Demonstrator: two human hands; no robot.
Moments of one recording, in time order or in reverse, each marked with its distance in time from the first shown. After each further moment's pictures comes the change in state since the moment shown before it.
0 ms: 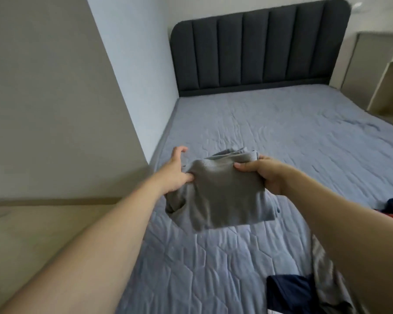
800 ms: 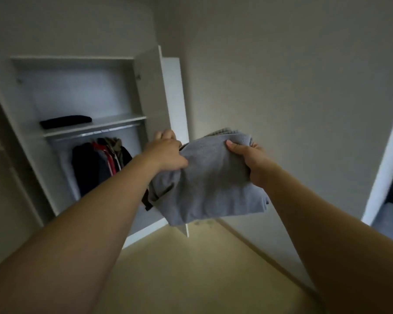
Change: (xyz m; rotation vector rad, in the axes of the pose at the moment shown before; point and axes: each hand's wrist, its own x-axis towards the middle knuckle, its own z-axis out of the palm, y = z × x) left_hand -0.543 0.109 -0.824 0.785 0.621 -0.556; right_hand -0.371 -0.529 0.701 0.063 -0.740 -0.284
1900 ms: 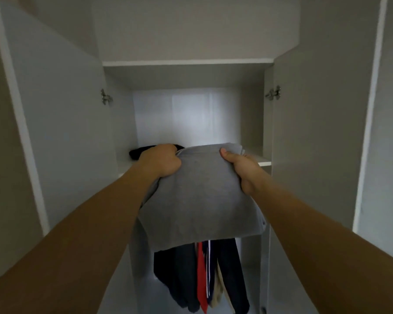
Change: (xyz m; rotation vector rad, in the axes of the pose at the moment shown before) left_hand 0.441 -0.687 0.074 0.130 0.153 -0.581; right_hand 0.713 0.151 0.584 0.077 -0.474 0.086
